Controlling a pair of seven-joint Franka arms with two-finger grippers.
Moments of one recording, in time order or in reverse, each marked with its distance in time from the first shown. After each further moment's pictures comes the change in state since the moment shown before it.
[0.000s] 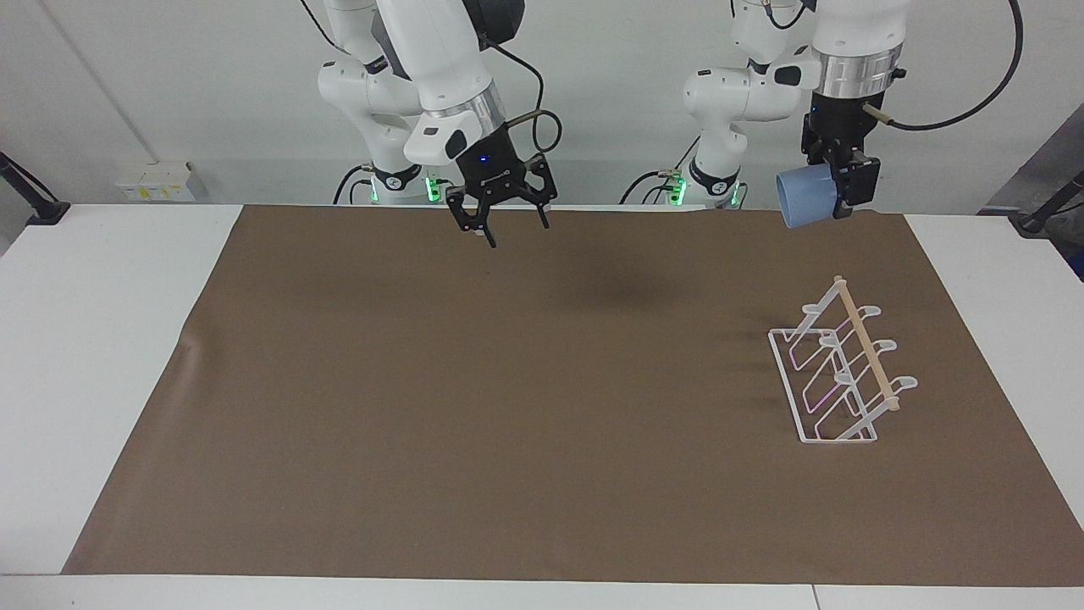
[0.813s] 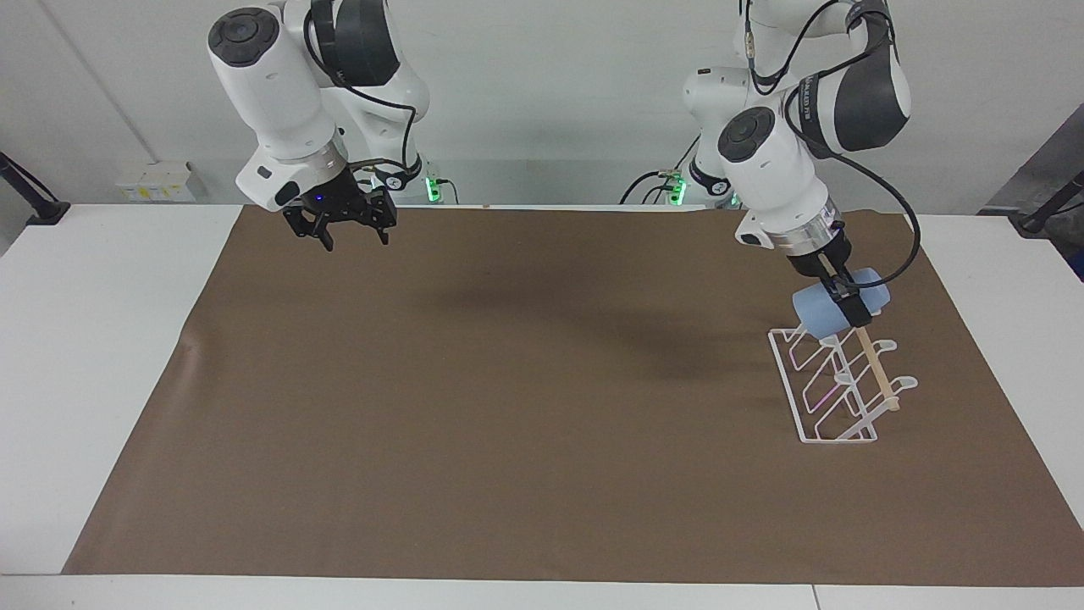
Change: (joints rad) left arm -0.017 0.198 0.000 -0.003 0.260 0.042 -0.194; right arm -0.248 -0.028 -0.001 -0.089 -0.013 -0.056 -0.242
